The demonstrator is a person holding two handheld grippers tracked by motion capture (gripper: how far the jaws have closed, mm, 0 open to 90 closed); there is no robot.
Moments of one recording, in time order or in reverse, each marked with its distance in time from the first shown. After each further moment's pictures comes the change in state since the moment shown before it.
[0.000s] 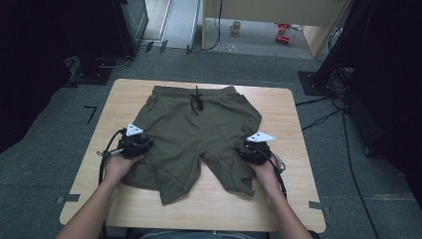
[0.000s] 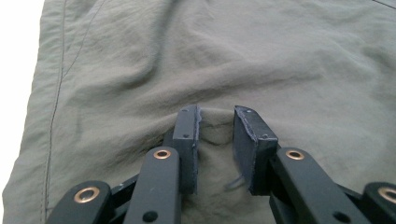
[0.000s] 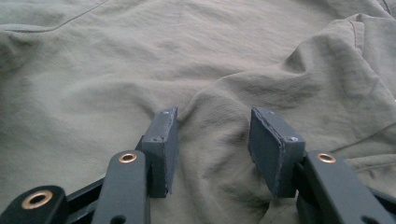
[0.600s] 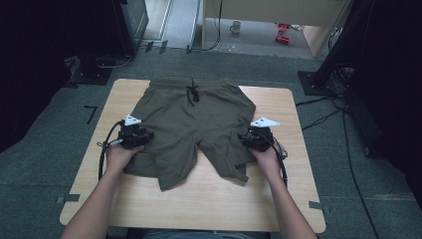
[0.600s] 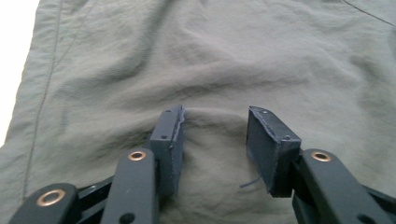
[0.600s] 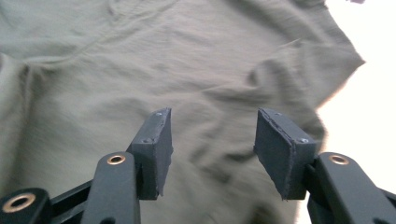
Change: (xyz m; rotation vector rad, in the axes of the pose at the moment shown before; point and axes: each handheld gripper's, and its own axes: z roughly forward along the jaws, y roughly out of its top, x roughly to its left) left arm 0.016 0.011 0.013 -0.024 -0.014 -0.049; right arm -0.021 0.036 -0.011 -0.043 -0.035 0.017
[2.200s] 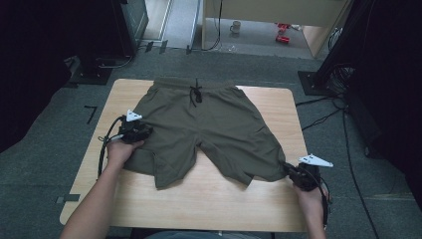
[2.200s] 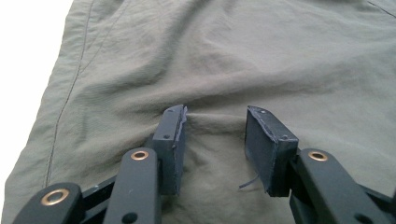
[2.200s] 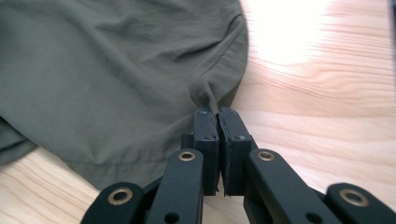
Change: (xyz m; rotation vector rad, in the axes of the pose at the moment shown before) left arm 0.011 0.012 0.015 -0.016 0.053 0.025; right arm -0.039 -0.110 -0.125 0.092 -0.149 0.208
